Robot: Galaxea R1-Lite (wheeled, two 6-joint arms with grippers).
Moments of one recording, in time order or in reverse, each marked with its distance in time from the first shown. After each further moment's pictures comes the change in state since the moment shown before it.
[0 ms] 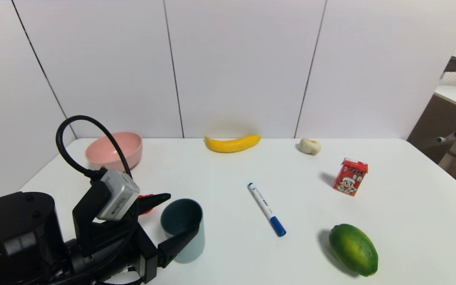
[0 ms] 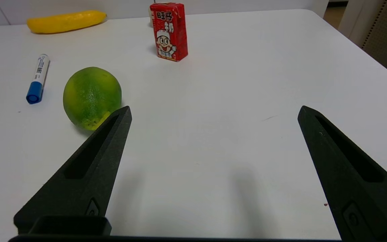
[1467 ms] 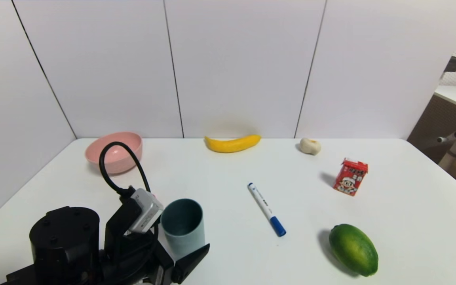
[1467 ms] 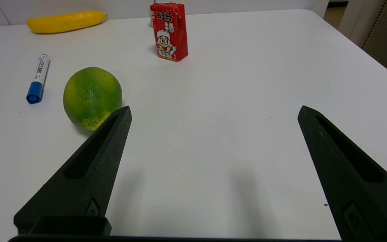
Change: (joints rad) left arm -0.008 0.199 0.076 -0.167 0.003 -0.030; right arm 0.000 0.000 0.000 0.000 0.000 0.000
